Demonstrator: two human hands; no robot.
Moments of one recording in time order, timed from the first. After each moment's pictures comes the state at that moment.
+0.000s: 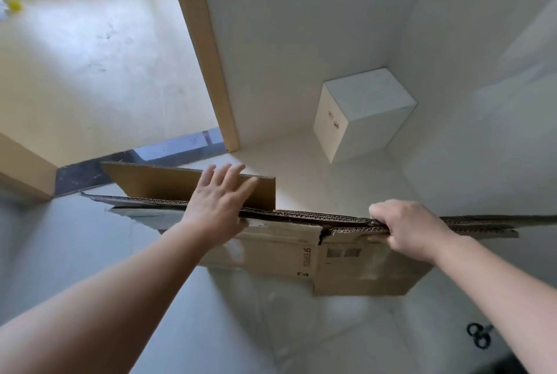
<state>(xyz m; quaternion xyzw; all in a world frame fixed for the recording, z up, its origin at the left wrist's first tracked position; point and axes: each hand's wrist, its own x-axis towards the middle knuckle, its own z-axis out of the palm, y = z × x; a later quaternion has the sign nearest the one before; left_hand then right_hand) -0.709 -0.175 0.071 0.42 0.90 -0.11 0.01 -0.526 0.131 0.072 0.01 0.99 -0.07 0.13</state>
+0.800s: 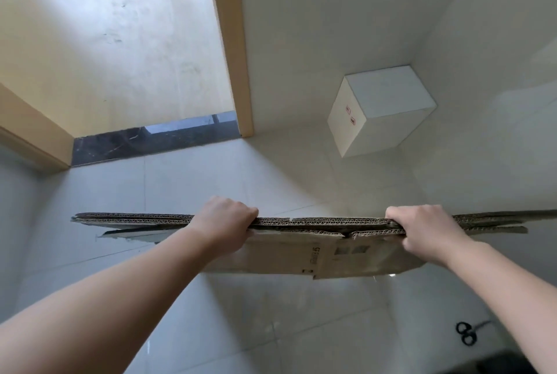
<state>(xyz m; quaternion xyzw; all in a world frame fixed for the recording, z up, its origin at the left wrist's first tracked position) -0.692 -0.212 0.080 0.45 0.88 -0.10 0.13 -0.534 0.117 0.091 0.07 0.97 0.07 0.22</state>
